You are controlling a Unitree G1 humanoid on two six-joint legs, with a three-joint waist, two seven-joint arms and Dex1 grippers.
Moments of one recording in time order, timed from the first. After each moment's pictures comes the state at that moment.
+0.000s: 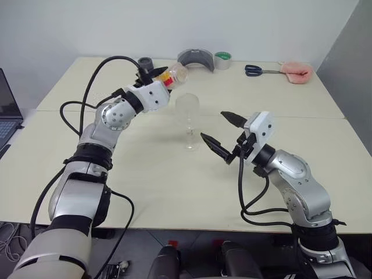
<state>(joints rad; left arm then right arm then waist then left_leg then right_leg) -1.04 0.57 -0.19 0.91 0.39 -0.73 -0.30 -0.37 -0.31 0.12 -0.43 0.31 0.43 0.52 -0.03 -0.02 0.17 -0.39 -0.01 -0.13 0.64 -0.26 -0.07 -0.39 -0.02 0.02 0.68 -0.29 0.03</state>
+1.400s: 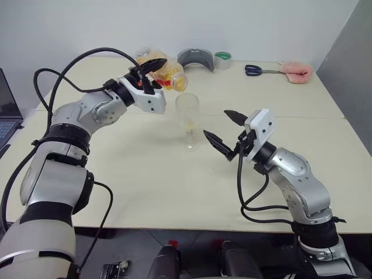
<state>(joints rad) -1.22 0.72 -0.40 1.07 0.79 -0.93 0.13 -0.38 -0.31 0.11 -0.41 0.29 0.44 0.50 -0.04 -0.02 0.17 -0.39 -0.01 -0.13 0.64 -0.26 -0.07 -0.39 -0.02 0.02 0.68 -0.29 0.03</state>
